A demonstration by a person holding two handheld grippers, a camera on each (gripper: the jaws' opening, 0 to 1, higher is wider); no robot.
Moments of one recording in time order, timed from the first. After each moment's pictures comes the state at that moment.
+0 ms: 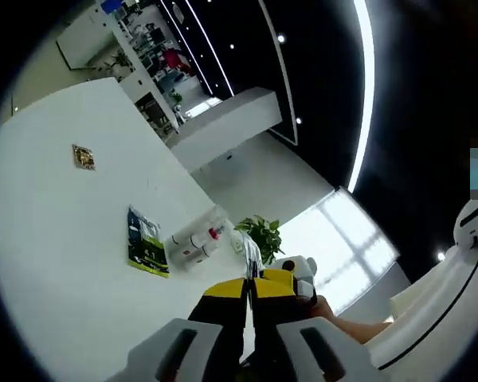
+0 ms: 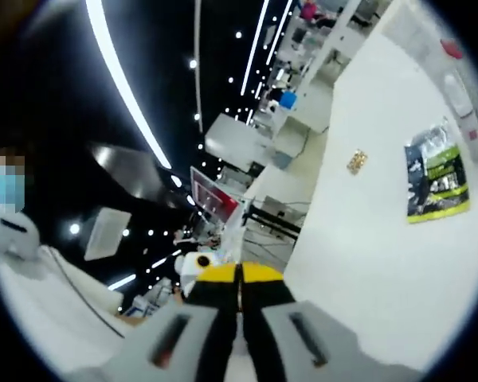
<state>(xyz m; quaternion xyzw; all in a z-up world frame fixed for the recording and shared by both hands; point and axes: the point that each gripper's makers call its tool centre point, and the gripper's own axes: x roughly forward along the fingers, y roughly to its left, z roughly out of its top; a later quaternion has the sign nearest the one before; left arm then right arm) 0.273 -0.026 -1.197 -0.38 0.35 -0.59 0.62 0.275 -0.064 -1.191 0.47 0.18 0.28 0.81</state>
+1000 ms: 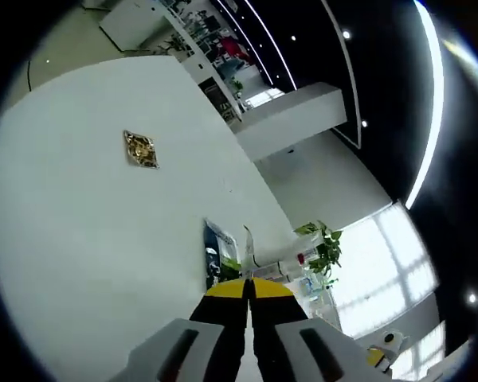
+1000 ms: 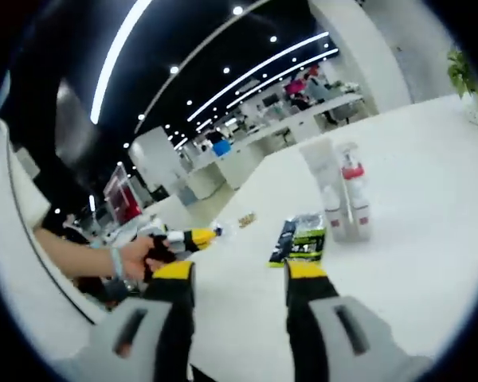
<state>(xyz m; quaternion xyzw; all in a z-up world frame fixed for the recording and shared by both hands) 0.396 -0.081 -1.301 -0.35 0.47 -0.46 0.67 0.199 -0.176 -1.220 0.26 0.15 0.00 0.95</state>
